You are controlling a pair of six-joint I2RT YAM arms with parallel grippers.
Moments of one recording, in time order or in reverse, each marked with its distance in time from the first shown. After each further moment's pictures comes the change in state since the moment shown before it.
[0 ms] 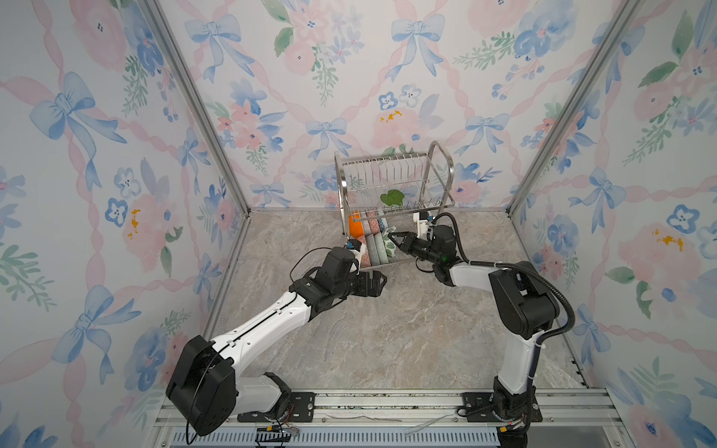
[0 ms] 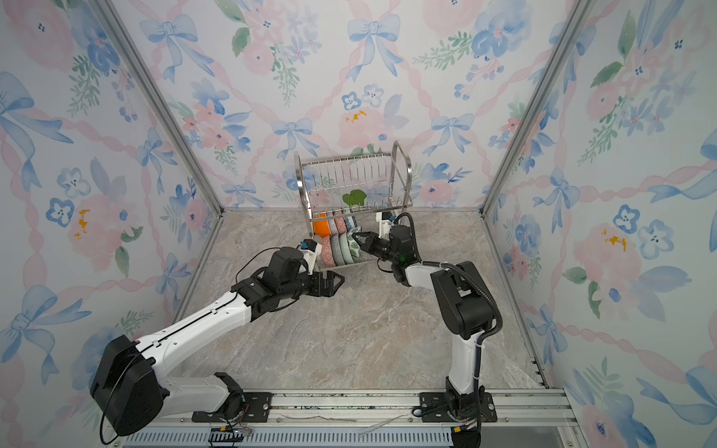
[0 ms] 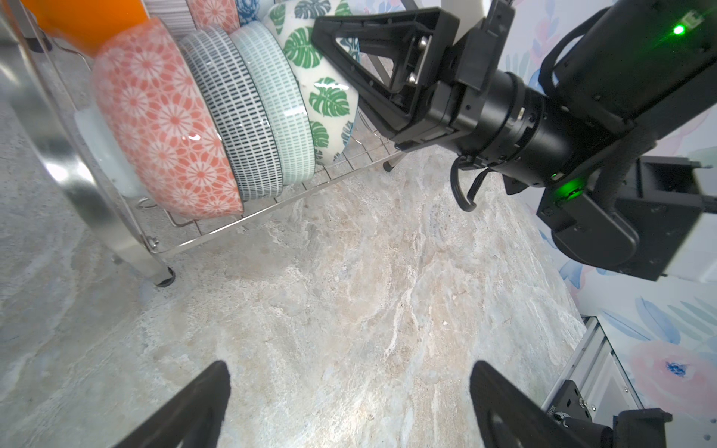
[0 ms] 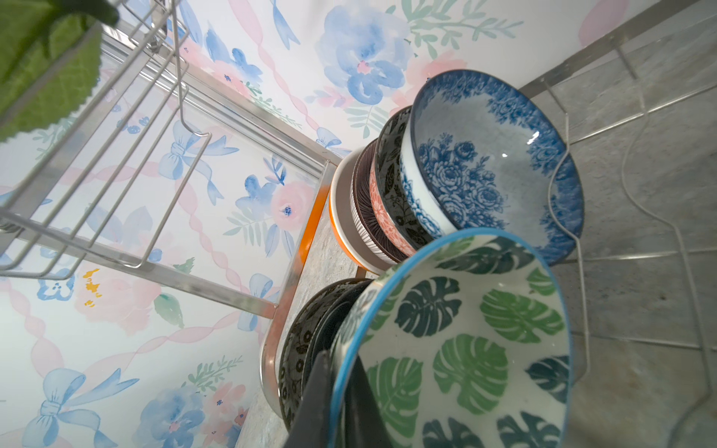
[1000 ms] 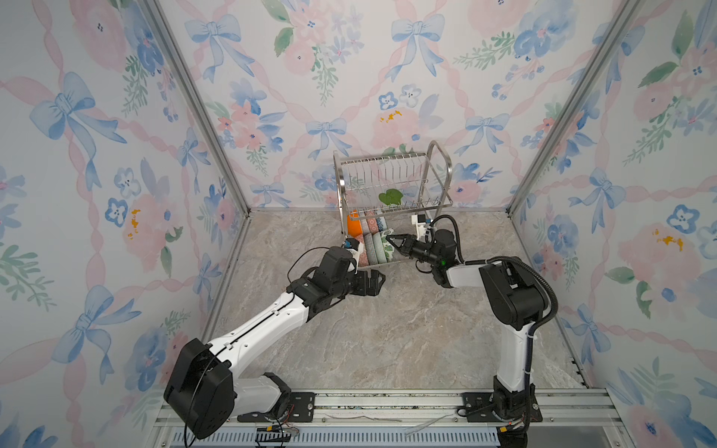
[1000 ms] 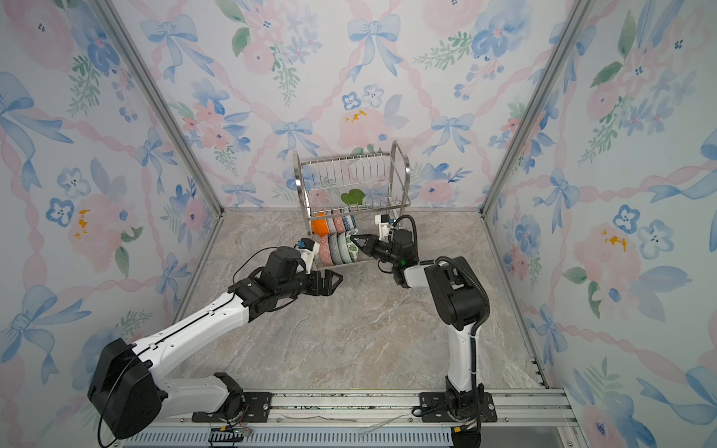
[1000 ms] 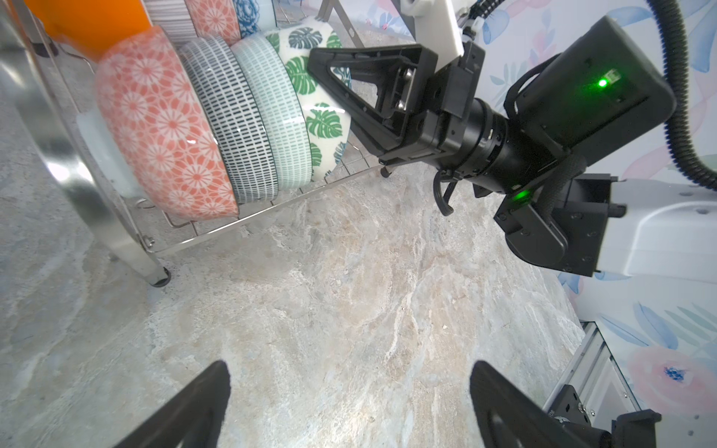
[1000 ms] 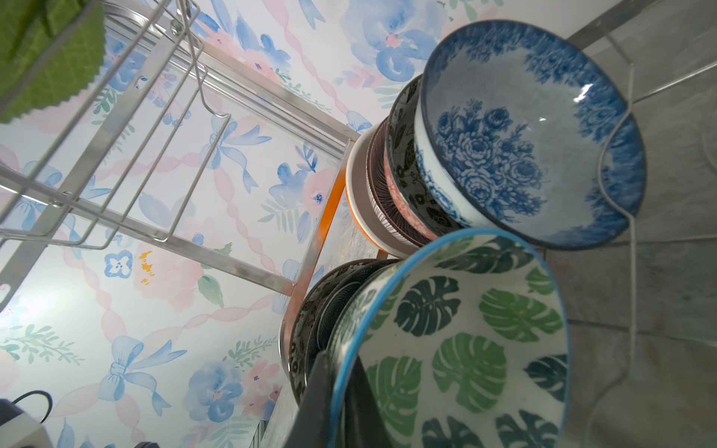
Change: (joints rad) left arm 0.012 -0.017 -0.004 0.000 0.000 0.000; right arm -0.019 0.097 -0.002 0.198 -0.135 0.114
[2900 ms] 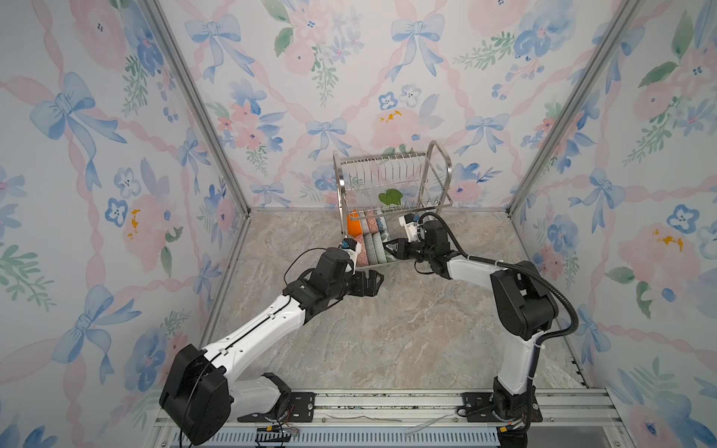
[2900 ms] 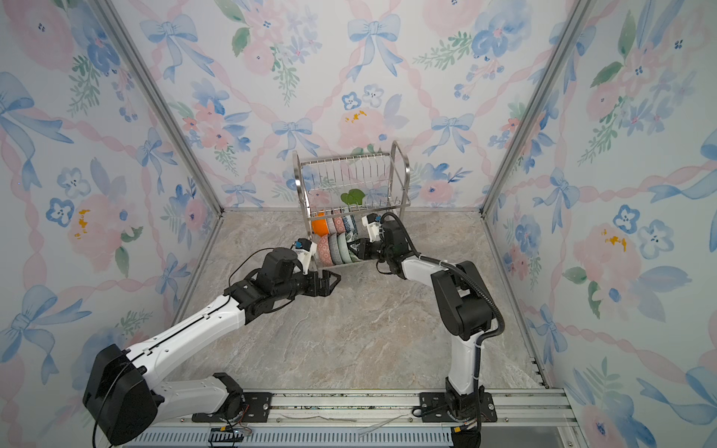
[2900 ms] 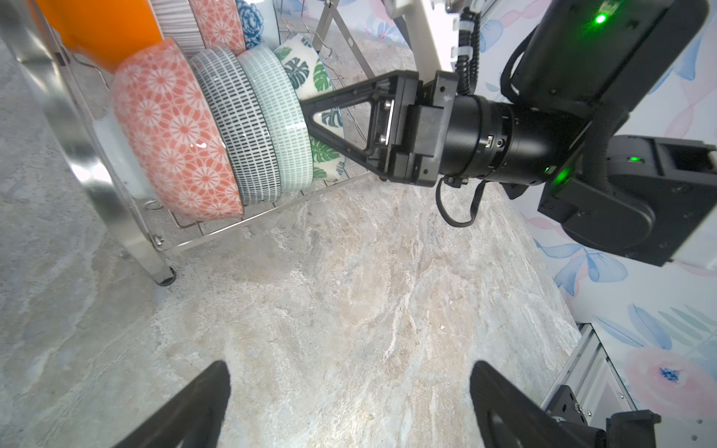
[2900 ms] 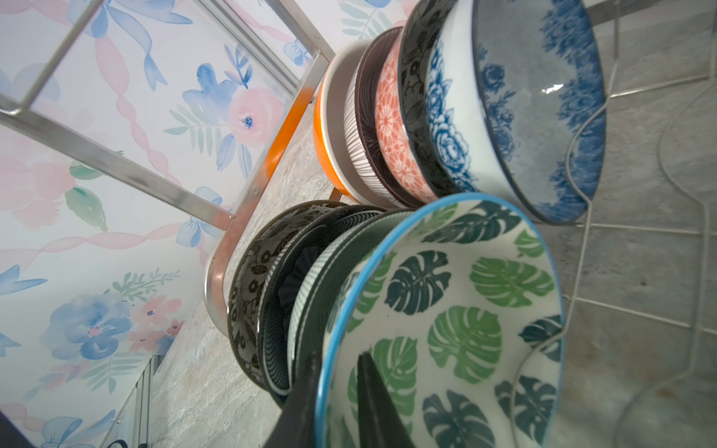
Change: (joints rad) left arm 0.006 -0.038 -0.017 -0.001 0.000 -0.001; right arm 0.048 -0.110 0.114 -0.612 0.074 -0.517
